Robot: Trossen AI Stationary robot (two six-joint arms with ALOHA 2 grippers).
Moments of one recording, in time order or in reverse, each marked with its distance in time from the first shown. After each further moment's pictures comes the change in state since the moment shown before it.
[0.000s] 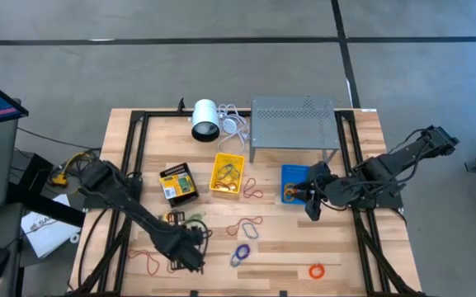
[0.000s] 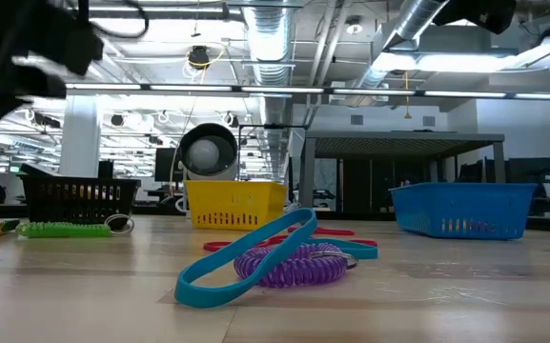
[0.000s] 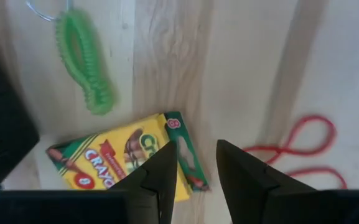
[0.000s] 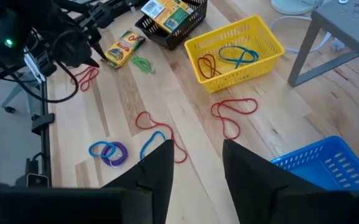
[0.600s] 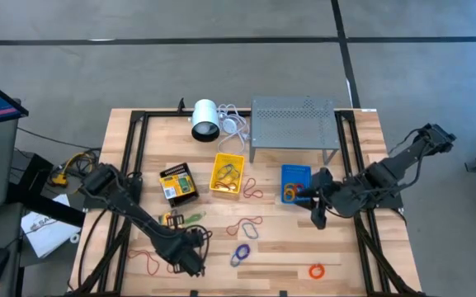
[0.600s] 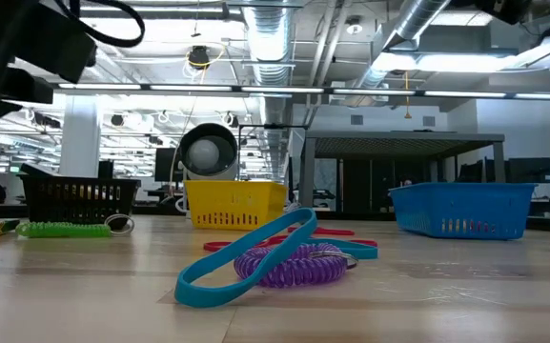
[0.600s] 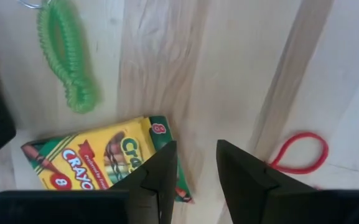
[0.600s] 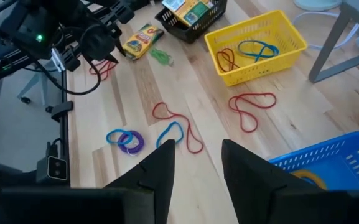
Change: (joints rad) left arm -0.027 0.035 0.013 0.025 -0.009 -0.091; right arm 0.104 0.000 0.000 0.004 0.032 0.037
